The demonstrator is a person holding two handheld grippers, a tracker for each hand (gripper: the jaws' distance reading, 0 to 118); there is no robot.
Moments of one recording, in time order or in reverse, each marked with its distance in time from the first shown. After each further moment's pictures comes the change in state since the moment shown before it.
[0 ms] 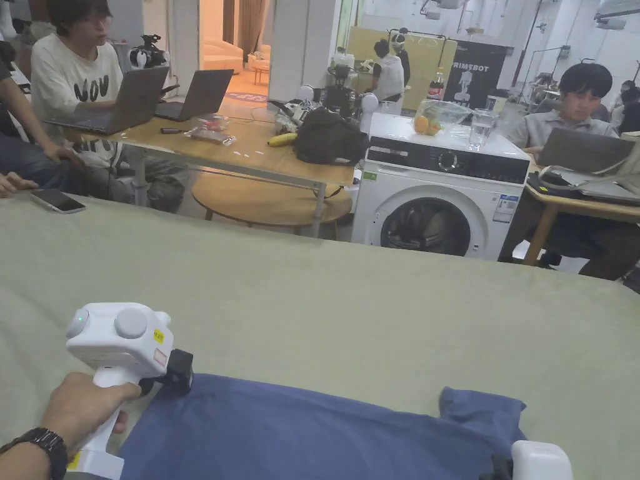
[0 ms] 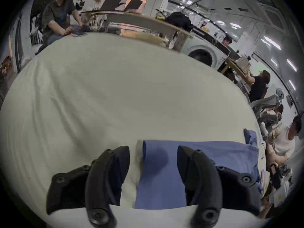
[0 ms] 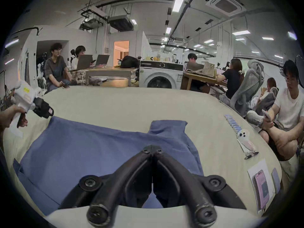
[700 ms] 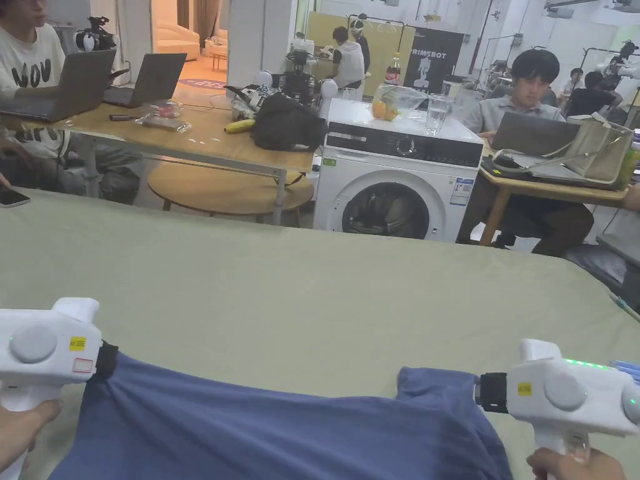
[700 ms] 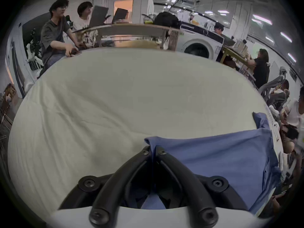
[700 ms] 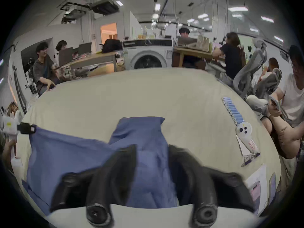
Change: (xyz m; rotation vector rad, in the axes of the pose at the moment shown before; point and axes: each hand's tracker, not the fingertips) left arm 0.012 -0.059 0.090 0.264 0.006 -0.041; right arm 0.122 0.078 -0.135 -0.357 0.025 -0.131
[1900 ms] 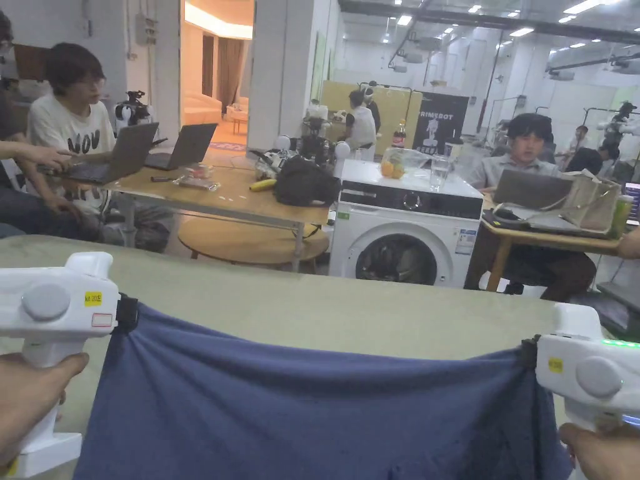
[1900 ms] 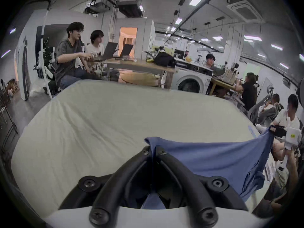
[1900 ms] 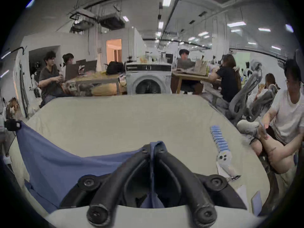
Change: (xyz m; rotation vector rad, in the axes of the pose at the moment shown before) left arm 0.003 0.014 0.159 0.290 -0.025 0.031; right arm -0.015 -0.001 0.168 0.414 -0.006 0.049
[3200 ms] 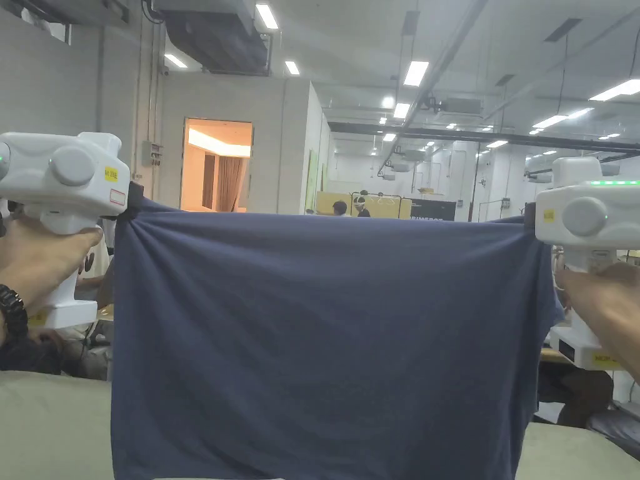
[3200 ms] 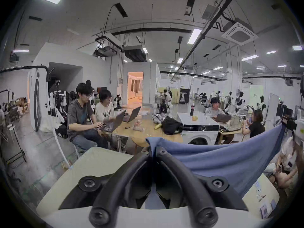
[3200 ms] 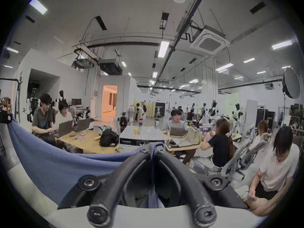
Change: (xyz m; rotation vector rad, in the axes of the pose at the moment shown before) left arm 0.052 0.303 0.048 0.395 0.115 -0.106; right arm -0.031 0.318 0.024 0.444 -0.078 0.042
